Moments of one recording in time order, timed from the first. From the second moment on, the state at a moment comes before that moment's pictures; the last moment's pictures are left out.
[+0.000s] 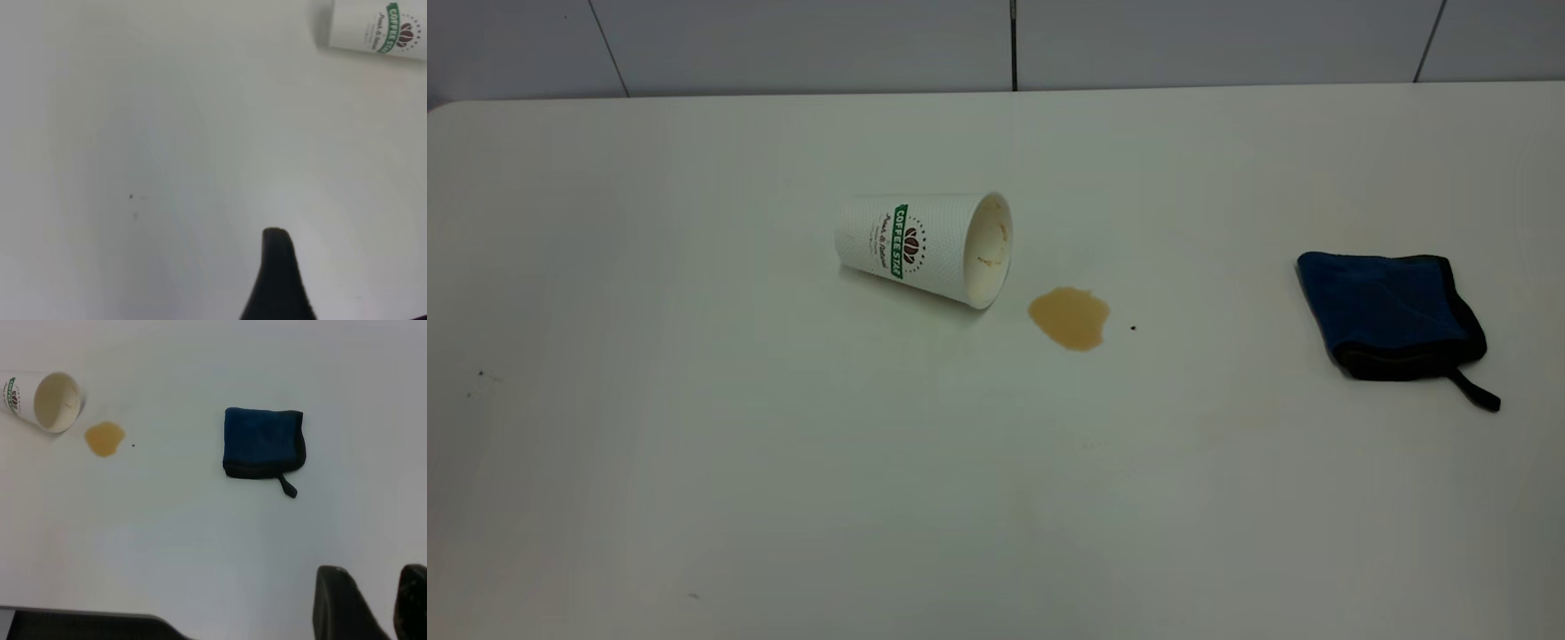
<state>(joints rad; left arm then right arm) -0.18 1.19 -0.82 -0.05 0.53 0.18 0.06 -0.02 -0.47 0.00 1.11 0.09</state>
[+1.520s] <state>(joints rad) -0.85 2.60 -1.99 0.90 0.81 -0.78 0.06 -0.02 -0.47 0.00 1.11 0.09</state>
